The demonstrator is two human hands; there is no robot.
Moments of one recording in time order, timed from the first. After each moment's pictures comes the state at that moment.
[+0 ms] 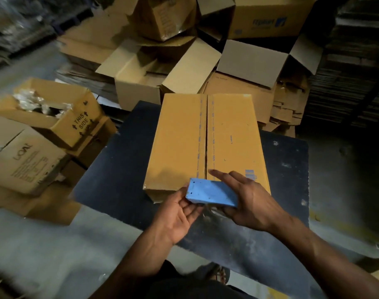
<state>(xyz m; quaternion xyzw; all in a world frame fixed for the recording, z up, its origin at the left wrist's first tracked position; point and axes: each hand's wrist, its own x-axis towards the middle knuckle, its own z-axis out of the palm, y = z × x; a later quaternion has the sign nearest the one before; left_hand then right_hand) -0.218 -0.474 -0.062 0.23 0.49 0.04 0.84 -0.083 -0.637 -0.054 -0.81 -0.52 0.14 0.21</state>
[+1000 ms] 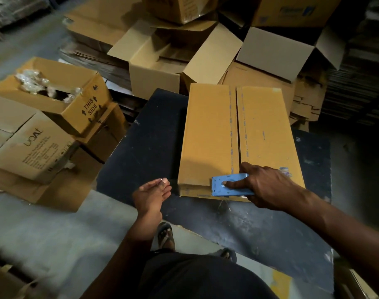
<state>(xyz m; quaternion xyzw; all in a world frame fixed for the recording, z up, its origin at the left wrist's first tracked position) -0.285 -0.323 -0.142 0.37 0.59 0.24 0.68 -0.094 -0.545 -0.032 -0.79 -0.57 0.17 -0.13</state>
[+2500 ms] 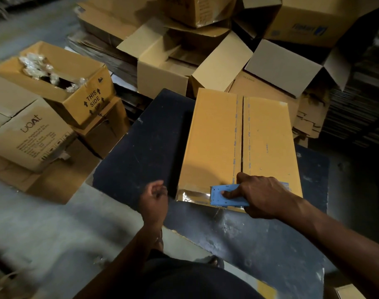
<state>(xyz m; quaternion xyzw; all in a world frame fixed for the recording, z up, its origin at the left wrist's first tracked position) -0.295 -0.325 -0.203 0.65 0.53 0.22 0.50 -0.097 -0.515 -0.023 -0.78 -0.56 0.21 -0.18</state>
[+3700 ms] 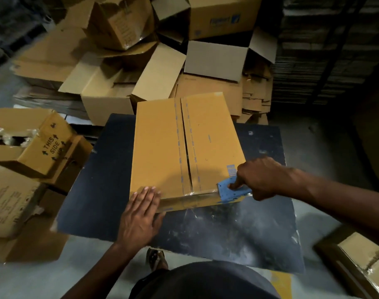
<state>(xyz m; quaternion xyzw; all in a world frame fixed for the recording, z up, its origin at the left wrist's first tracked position) -0.267 -0.370 -0.181 0.98 0.02 0.18 0.02 -0.032 -0.654 -0.001 -0.81 -0.49 0.24 -0.19</state>
